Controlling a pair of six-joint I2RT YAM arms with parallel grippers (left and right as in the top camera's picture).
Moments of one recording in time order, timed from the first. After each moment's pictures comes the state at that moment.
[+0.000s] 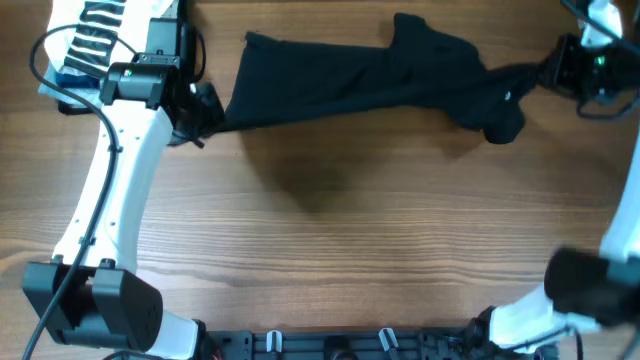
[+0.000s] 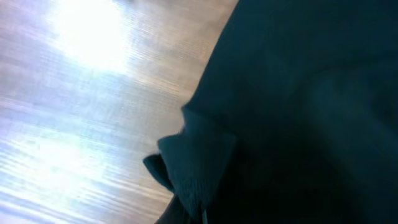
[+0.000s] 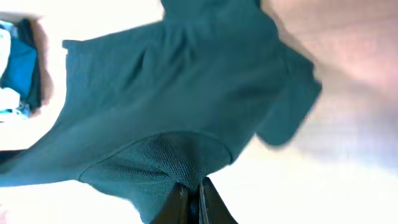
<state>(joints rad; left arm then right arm) -0.11 1.67 1.57 -1.17 -0.05 -0.47 -0.29 1.72 2.02 -1.48 -0.39 0.00</state>
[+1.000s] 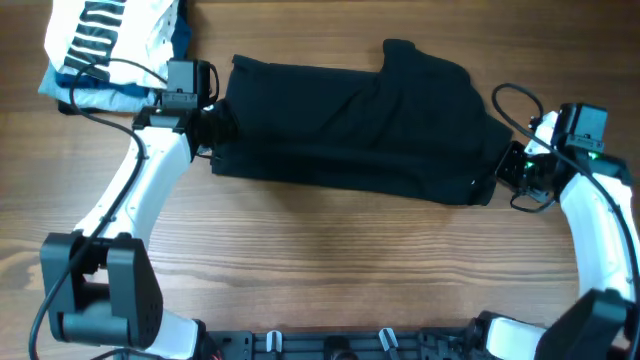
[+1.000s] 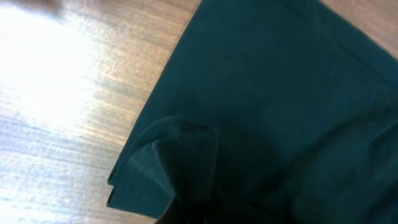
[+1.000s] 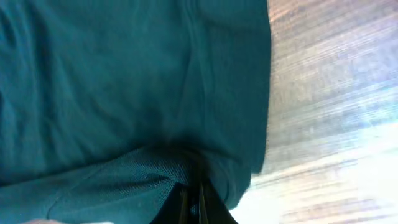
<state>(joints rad) -0.10 1.68 1.19 -0.60 0.03 -0.49 -0.30 1.44 0.97 -0.76 -0.24 0.23</state>
